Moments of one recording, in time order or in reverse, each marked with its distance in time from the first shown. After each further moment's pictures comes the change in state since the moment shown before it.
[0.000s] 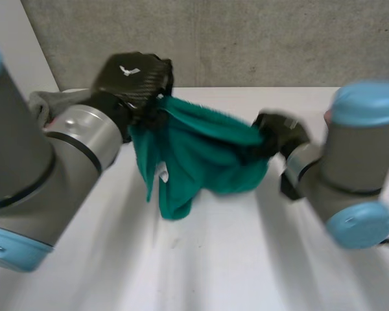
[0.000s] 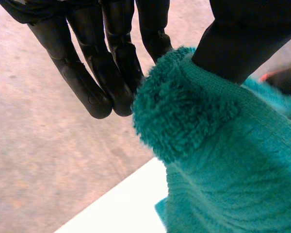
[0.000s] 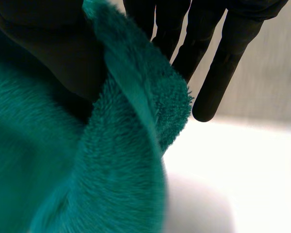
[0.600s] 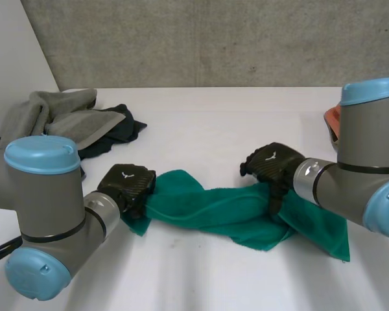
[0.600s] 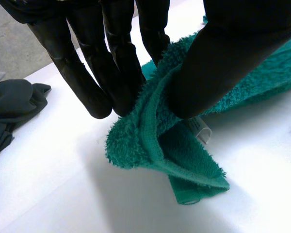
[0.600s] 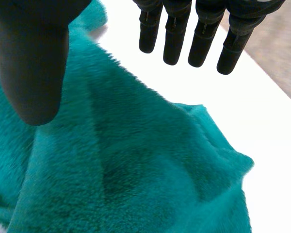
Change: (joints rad) left arm 0.131 -0.226 -0.303 0.060 0.066 0.040; right arm -0.099 0.097 -0.067 0.334 -0.296 -0.868; left_hand 0.000 0.000 0.000 0.000 0.000; right_hand -0.734 -0.792 -0.786 -0.822 -0.799
